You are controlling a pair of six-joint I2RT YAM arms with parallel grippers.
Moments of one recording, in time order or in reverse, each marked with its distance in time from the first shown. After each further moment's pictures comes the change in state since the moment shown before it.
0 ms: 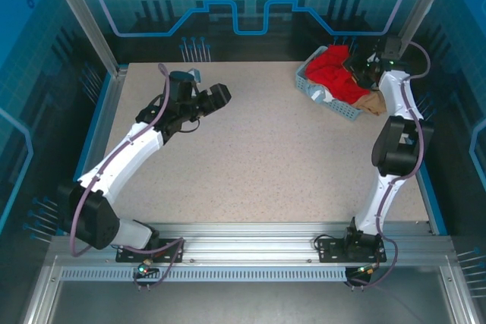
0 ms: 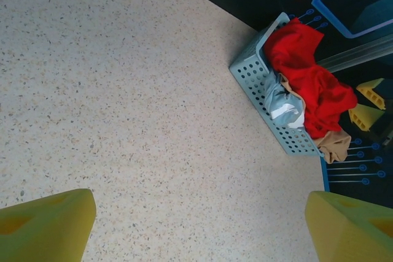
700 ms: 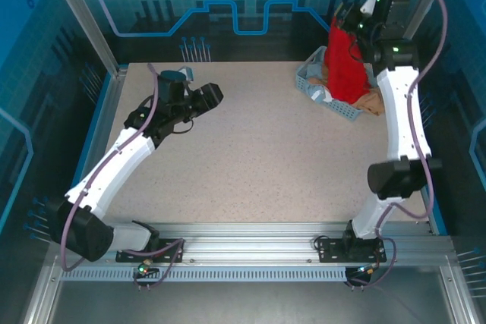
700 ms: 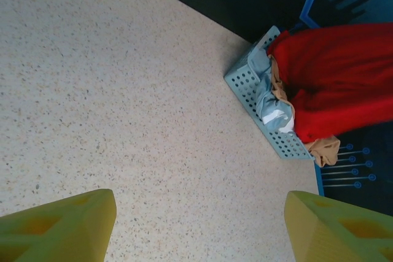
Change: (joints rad) left arm 0.000 -0.093 0.024 -0.085 -0.043 0.005; right arm 0.264 -0.315 0.309 -0.006 0.152 -0.199
